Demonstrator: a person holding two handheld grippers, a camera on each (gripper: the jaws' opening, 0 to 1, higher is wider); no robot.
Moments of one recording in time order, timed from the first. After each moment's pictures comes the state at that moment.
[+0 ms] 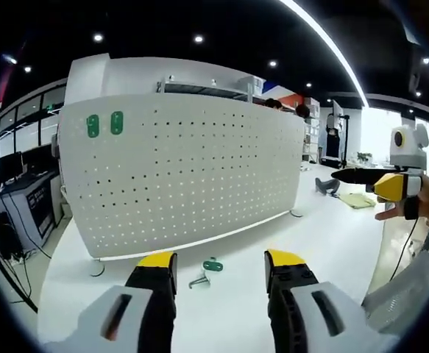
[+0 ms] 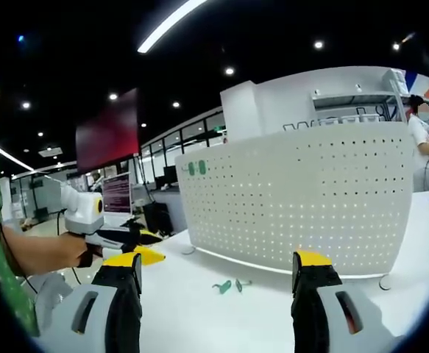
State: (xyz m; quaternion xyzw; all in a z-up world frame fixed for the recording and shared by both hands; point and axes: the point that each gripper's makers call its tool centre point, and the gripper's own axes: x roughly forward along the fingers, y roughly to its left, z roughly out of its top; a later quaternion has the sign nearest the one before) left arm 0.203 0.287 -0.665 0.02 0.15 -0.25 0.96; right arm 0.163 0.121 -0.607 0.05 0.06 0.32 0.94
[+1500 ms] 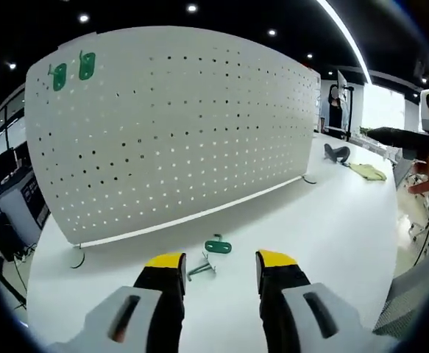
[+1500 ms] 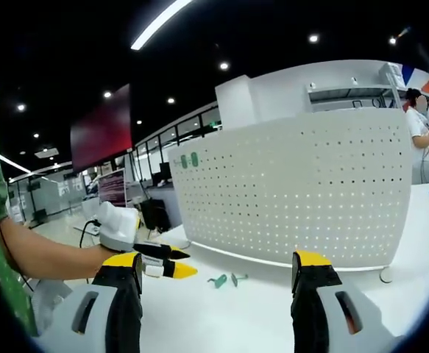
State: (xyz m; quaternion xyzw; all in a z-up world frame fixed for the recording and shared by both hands) left arm 0.259 0.262 -0.750 0.06 0.23 -0.26 0.94; right arm 0.173 0.115 -0.625 0.05 0.08 0.31 0.95
